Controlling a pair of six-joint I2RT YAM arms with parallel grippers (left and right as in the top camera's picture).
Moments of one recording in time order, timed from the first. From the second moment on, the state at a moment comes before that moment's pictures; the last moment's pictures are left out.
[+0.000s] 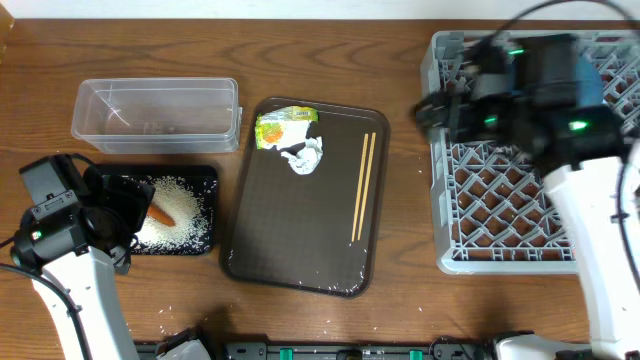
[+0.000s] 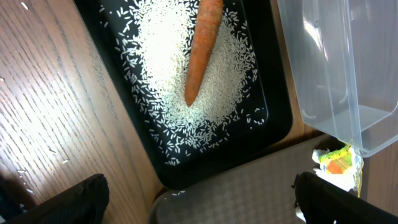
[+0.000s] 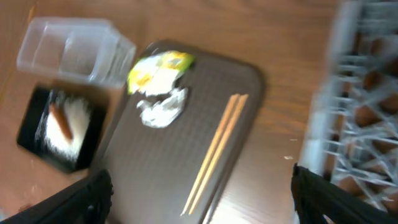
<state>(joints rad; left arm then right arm) 0.50 1.13 1.05 -1.12 0.11 -0.78 0.21 1.47 1.55 -0.97 -0.39 0.18</state>
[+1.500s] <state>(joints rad) 0.50 1.13 1.05 -1.12 0.11 -0.78 0.62 2.11 1.55 -0.87 0.00 0.68</state>
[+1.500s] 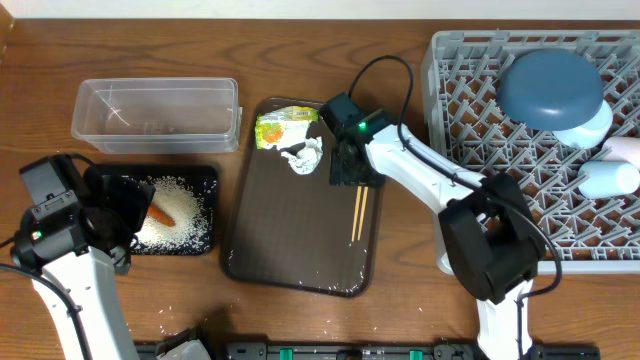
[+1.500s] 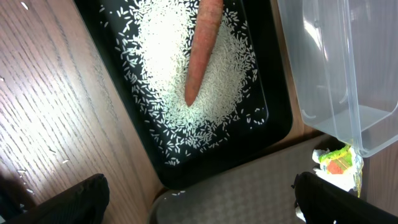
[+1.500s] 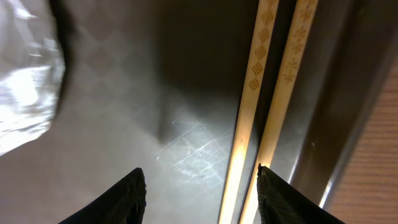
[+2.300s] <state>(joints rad) 0.50 1.13 1.05 -1.12 0.11 -0.78 0.61 2.14 1.57 -0.93 -0.03 0.70</state>
